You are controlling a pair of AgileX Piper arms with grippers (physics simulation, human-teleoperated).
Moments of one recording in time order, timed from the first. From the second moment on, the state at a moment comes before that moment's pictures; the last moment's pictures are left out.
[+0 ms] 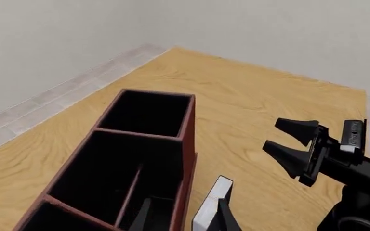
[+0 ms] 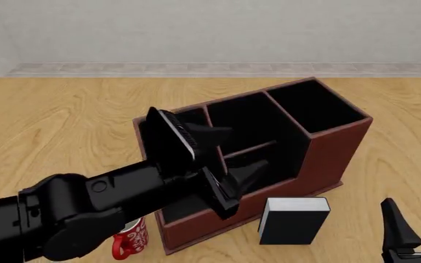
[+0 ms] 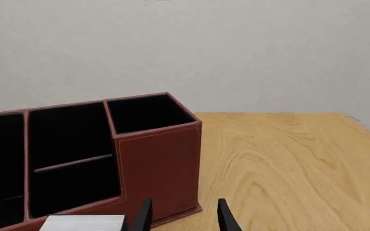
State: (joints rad) left arm -1.00 1.26 -0.82 -0.21 0.01; right arm -0.02 0.00 -0.01 0.00 -0.01
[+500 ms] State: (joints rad) left arm -1.05 1.41 -0.84 -0.25 0.02; right arm -0.02 0.00 -0.01 0.00 -0.01
